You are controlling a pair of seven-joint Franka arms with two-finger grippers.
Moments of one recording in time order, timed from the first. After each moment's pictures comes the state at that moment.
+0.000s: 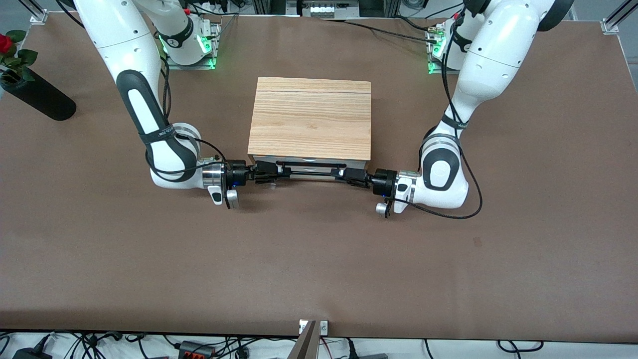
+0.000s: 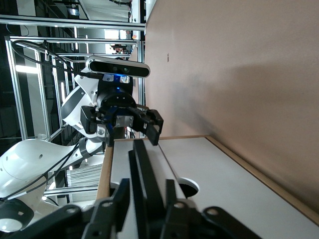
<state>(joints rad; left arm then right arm) -0.30 0.77 -0.05 -1.65 -1.54 1.81 0.70 0.28 0.65 0.05 -1.83 1.60 1.90 -0.90</state>
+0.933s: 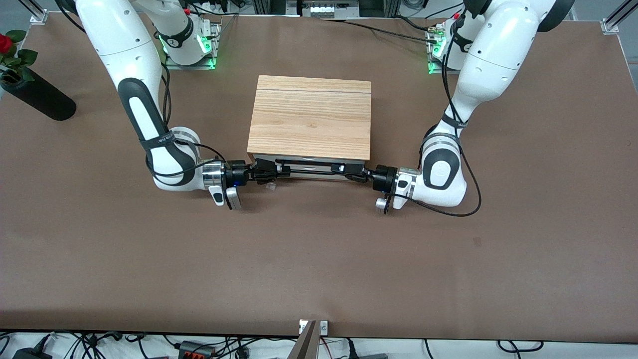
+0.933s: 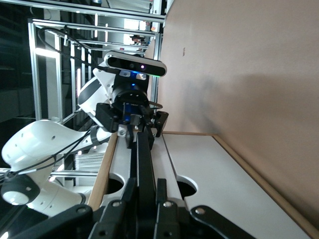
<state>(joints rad) -0.30 0.78 -0.05 -1.67 -1.55 1.76 0.74 0.27 0.70 0.03 -1.82 1.62 1.80 -1.03</state>
